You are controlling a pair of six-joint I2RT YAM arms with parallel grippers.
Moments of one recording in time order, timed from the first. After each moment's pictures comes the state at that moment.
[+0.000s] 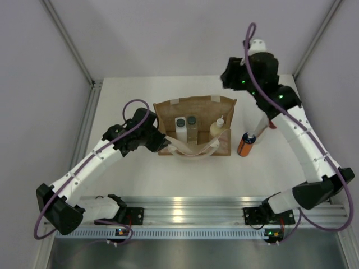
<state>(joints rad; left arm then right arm) -0.63 1.20 1.16 -0.86 -0.03 -1.38 0.31 1.47 1.76 -0.59 0.15 0.23</state>
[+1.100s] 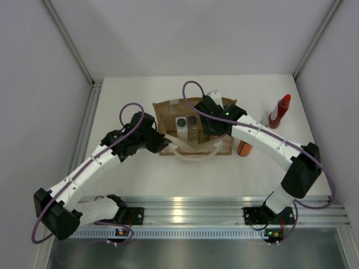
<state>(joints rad) -0.63 1.14 1.07 -0.76 -0.04 -1.50 0.80 1.59 1.49 -0.96 0.54 0.44</state>
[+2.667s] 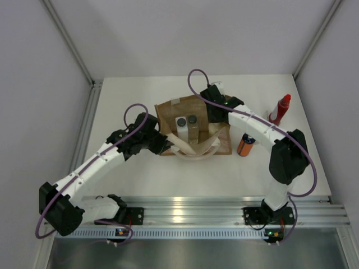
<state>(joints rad) -0.62 1.18 1.04 -0.72 0.00 -1.49 0.62 1.77 1.52 -0.71 0.46 0.36</state>
